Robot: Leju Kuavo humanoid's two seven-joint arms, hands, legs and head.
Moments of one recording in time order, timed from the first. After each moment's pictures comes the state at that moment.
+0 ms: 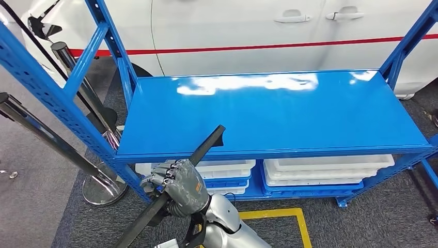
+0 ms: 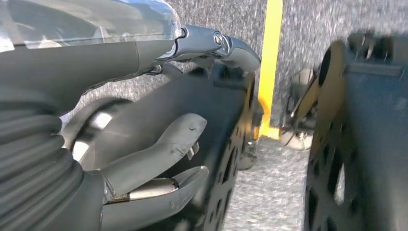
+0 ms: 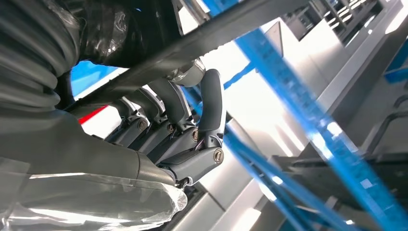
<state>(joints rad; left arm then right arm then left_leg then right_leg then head) -0.17 -0.32 0.04 -0.20 -1.35 -0.16 -0.17 -0.38 0.30 0.83 -1.17 0.66 -0.70 -0.59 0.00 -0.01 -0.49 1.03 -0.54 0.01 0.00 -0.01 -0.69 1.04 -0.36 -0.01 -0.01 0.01</state>
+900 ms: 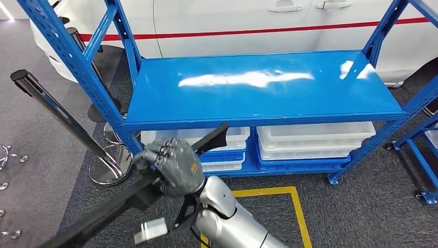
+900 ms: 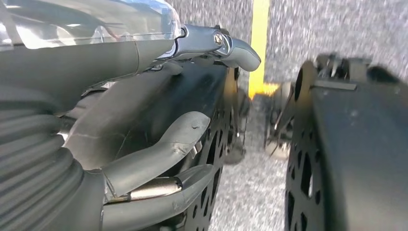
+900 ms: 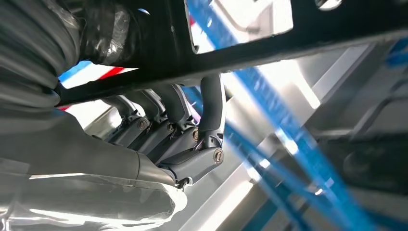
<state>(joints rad) -0.18 -0.33 0.03 -0.20 -1.39 -0.21 -0.19 -0.51 0.33 0.80 -1.20 0.72 -0.70 -0.45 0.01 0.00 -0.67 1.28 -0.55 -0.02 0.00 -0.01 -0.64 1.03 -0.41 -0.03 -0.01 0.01</state>
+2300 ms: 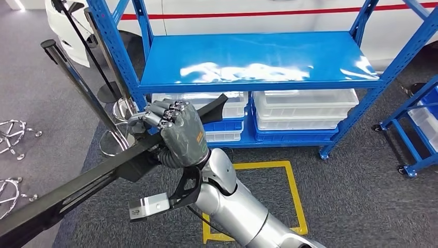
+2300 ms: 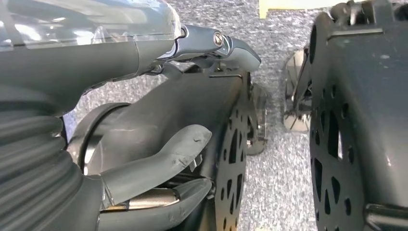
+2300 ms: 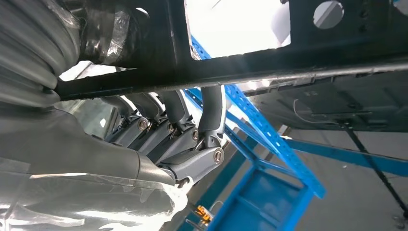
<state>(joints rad) -0.18 -0.33 -0.02 -0.19 -1.44 -0.23 -0.19 -0.61 0.36 0.73 -1.29 0.70 -0.70 -0.45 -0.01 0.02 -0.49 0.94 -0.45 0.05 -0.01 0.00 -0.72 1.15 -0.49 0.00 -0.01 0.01</state>
